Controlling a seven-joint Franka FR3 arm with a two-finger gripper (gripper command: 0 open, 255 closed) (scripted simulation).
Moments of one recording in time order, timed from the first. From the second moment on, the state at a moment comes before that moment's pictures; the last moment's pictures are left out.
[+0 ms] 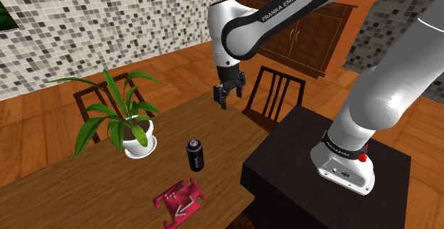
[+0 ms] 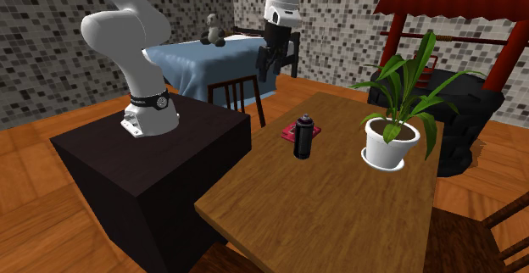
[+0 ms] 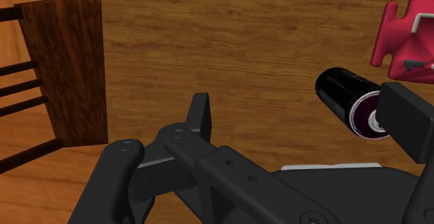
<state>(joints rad) 0.09 -0.18 0.33 -2.44 0.12 2.10 0.33</state>
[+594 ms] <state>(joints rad) 0.14 0.19 0.38 -2.26 0.06 2.26 0.54</state>
